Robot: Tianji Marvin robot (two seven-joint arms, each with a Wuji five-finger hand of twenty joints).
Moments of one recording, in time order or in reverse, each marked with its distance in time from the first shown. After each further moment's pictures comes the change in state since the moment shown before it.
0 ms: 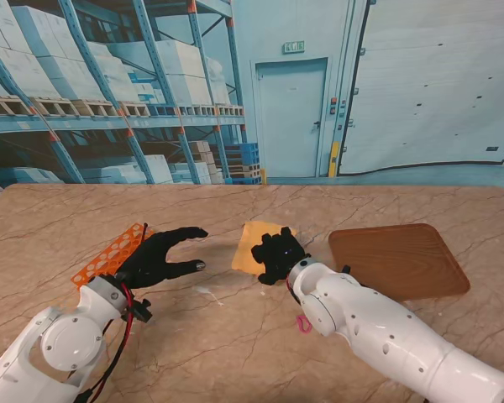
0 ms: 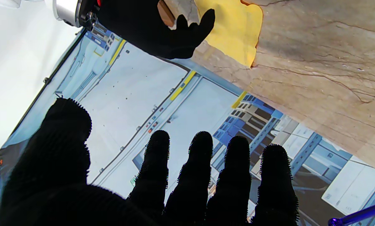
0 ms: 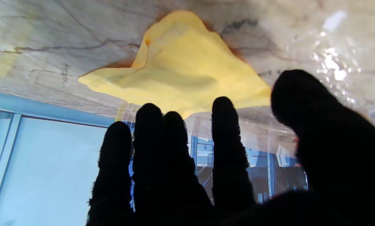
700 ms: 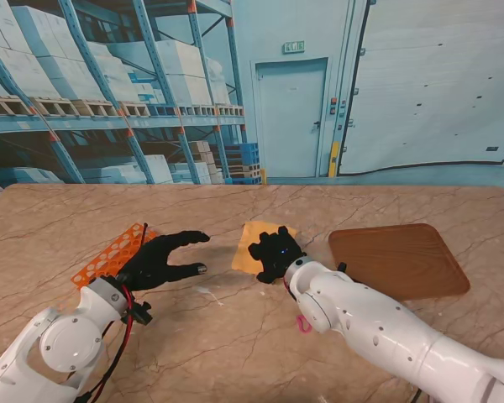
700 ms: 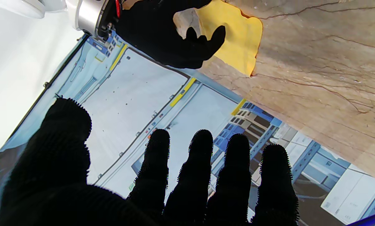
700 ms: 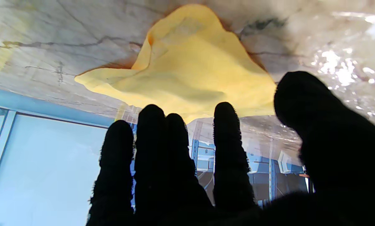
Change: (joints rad) left arm 0.011 0.003 -0.002 -0.021 -0.011 0.021 -0.037; right arm 0.075 -0.037 -0.098 0.109 0.036 0.017 -0.057; left_hand 0.000 0.000 0.000 0.000 0.013 0.000 0.002 0.002 0.022 0.000 0.001 0.002 0.022 0.000 0.011 0.002 0.000 0.000 0.010 0.000; right_hand -0.021 0.003 0.014 0.001 -0.083 -0.017 0.058 0.016 -0.029 0.000 0.044 0.024 0.001 -0.032 0.014 0.030 0.026 -0.019 0.051 -0.001
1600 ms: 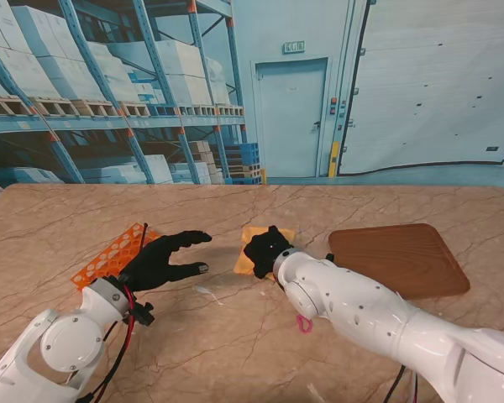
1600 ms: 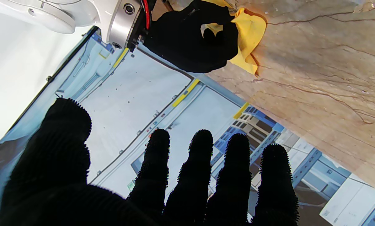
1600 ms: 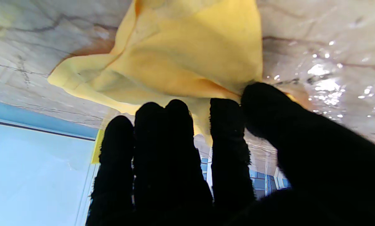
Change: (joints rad) left arm 0.002 0.000 0.008 -0.009 -0.047 0.018 -0.012; right arm 0.131 -0.081 -0.153 0.140 0.115 -0.013 0.033; left_hand 0.000 0.000 -0.001 0.000 0.000 0.000 0.000 0.000 0.000 0.000 0.000 0.000 0.000 0.000 0.002 0.010 0.000 0.000 0.001 0.000; right_hand 0.082 0.010 0.234 -0.022 0.240 0.011 0.417 -0.204 0.257 -0.068 0.020 -0.044 0.147 -0.002 0.077 0.001 0.090 -0.005 0.045 -0.002
